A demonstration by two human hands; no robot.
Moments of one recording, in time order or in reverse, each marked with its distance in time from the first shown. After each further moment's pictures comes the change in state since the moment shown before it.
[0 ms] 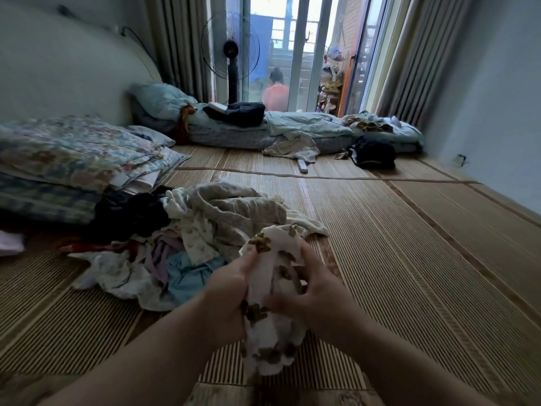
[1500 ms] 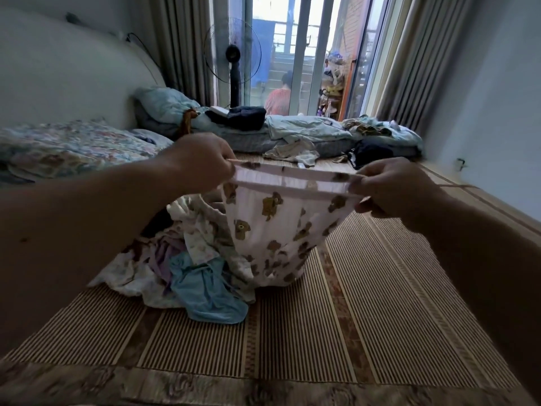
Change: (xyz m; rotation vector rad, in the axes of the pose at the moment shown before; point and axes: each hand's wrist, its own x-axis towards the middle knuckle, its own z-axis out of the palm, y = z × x) left_hand -0.011 0.162 0.034 1.702 0.485 0.653; right_hand 0.030 -0.106 -0.116 -0.363 0.278 0.024
